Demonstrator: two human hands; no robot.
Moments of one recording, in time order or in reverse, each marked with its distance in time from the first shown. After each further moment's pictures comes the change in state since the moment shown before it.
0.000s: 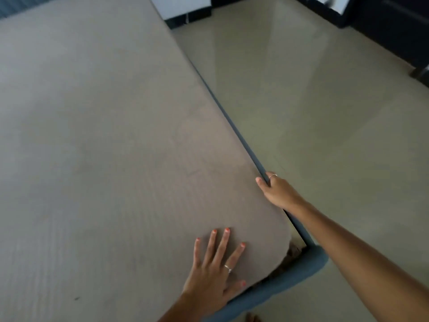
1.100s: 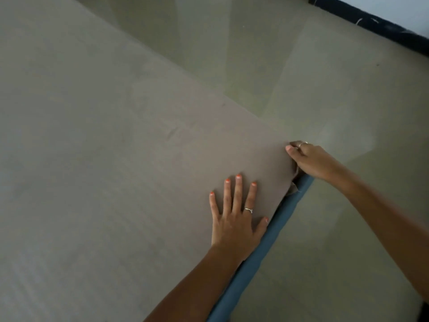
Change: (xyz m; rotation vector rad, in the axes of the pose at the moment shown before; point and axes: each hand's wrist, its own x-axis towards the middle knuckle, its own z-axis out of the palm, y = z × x) left_hand -0.011 -0.029 0.023 -0.073 0.108 0.243; right_hand -0.131 0.058 0.059 -0.014 0.305 0.343
